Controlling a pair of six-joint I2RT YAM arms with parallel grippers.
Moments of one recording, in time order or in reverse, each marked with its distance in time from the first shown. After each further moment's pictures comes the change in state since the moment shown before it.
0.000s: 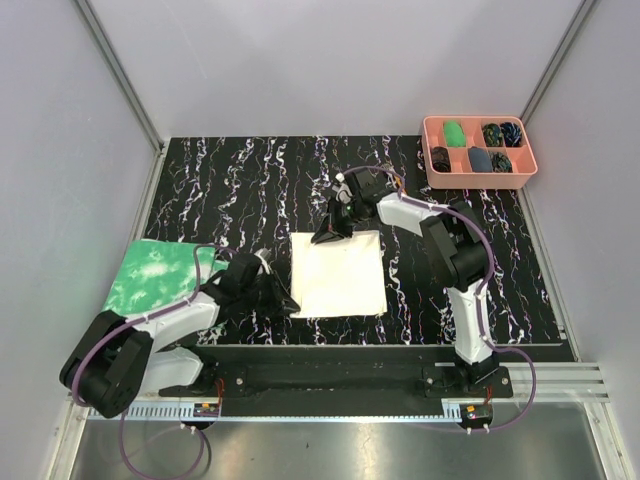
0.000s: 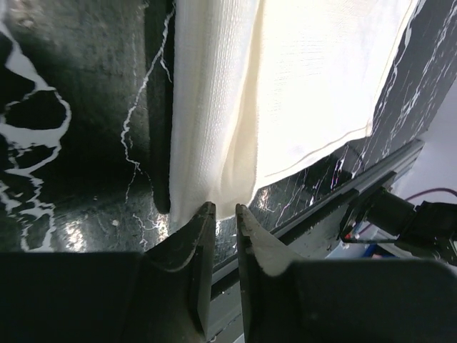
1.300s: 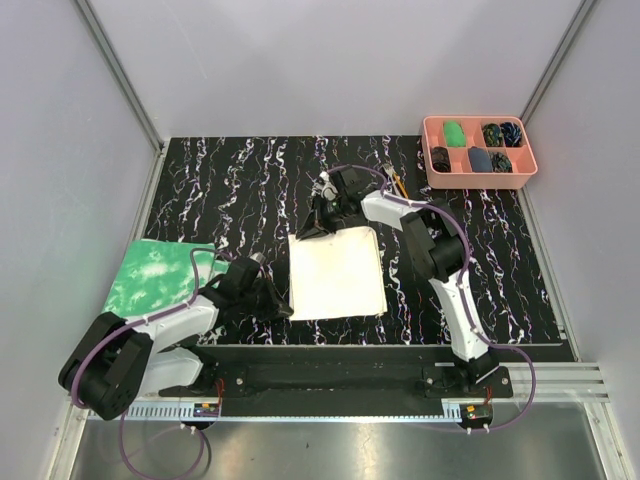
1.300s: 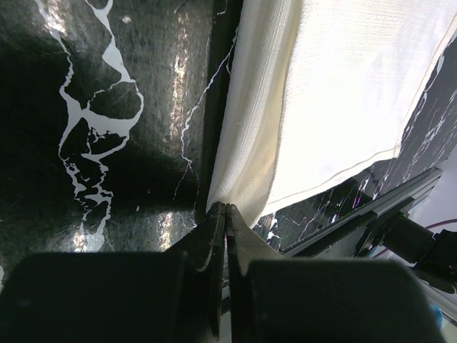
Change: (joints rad) left arm 0.000 -0.034 -0.035 -0.031 -0.096 -0.019; right arm 0.030 0.195 0.219 0.034 -0.107 0.044
